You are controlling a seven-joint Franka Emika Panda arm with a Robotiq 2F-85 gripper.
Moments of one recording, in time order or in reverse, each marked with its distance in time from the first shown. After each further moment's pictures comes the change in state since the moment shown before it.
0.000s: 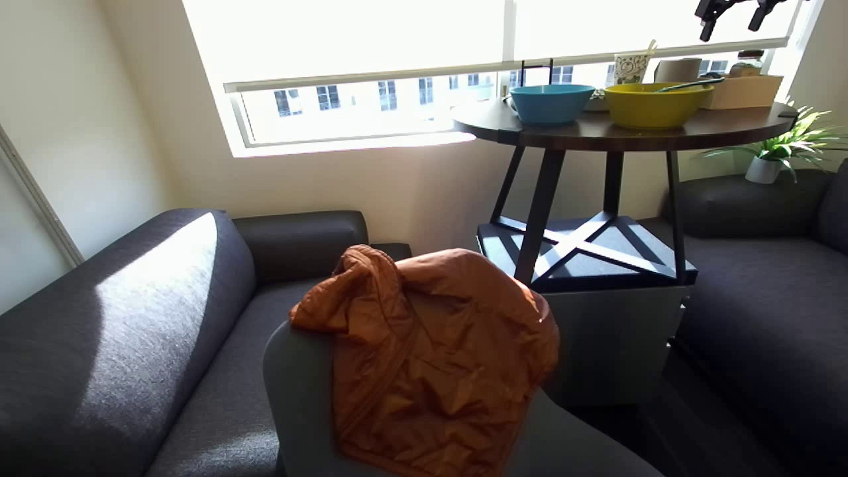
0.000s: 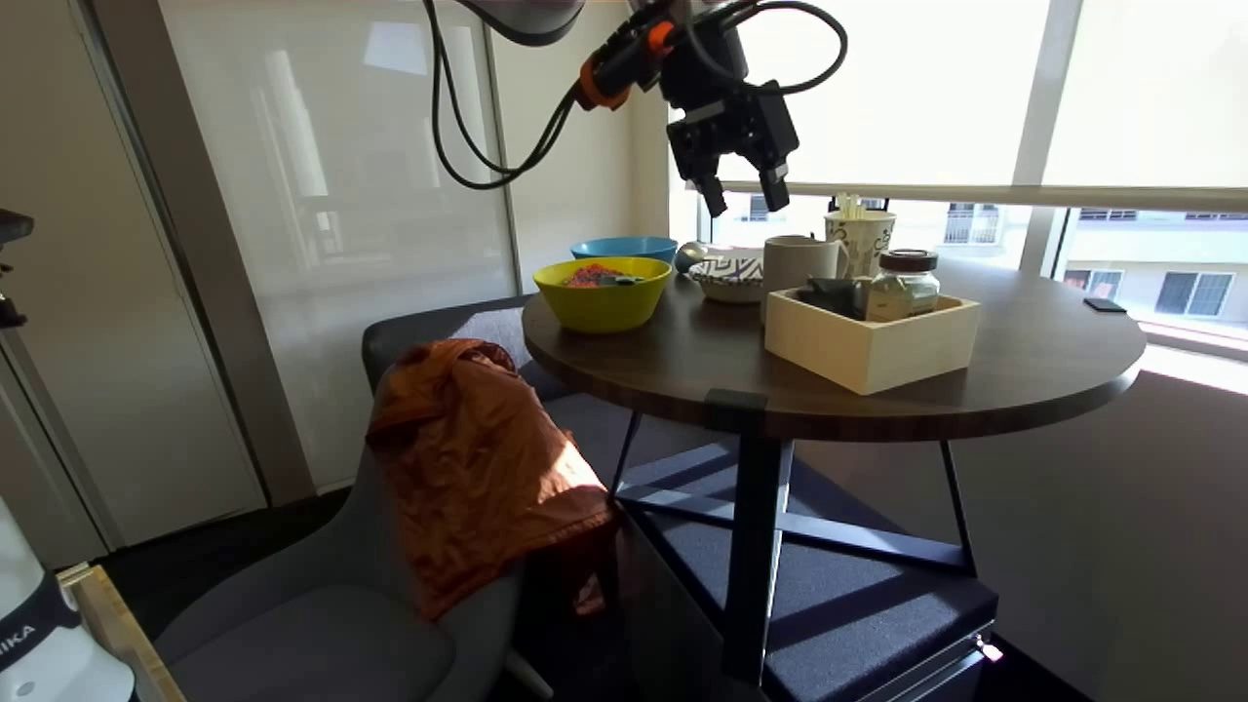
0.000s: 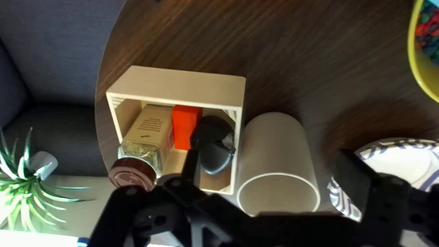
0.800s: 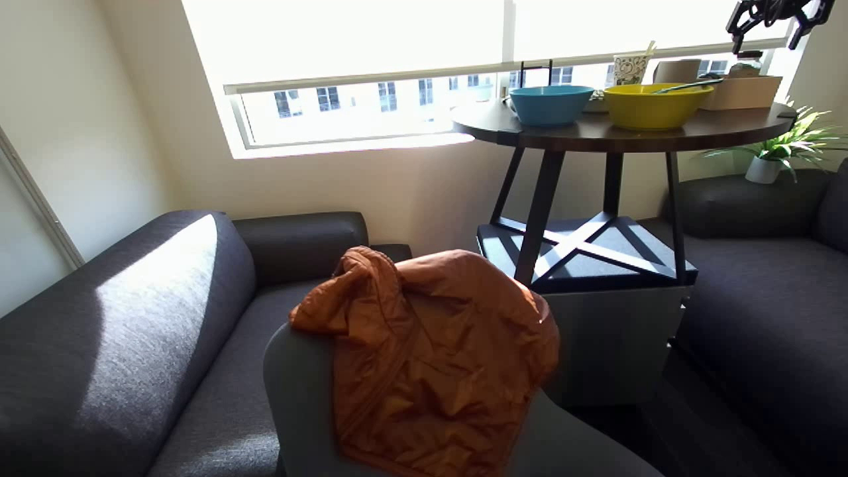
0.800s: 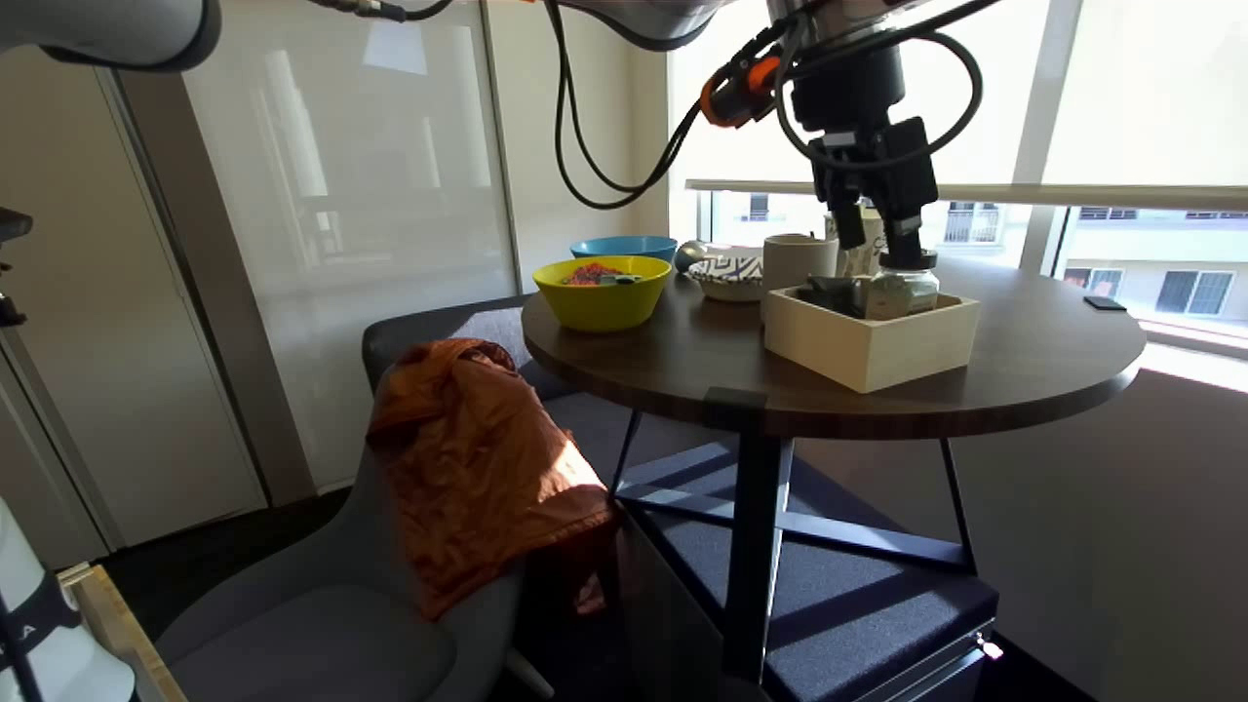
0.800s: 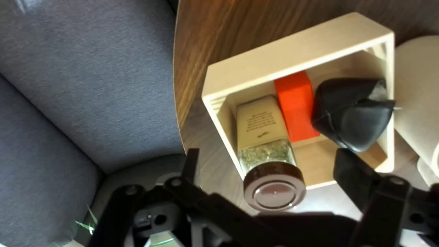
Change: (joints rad) arm -0.166 0.299 -0.051 0.360 0.152 -0.132 0.212
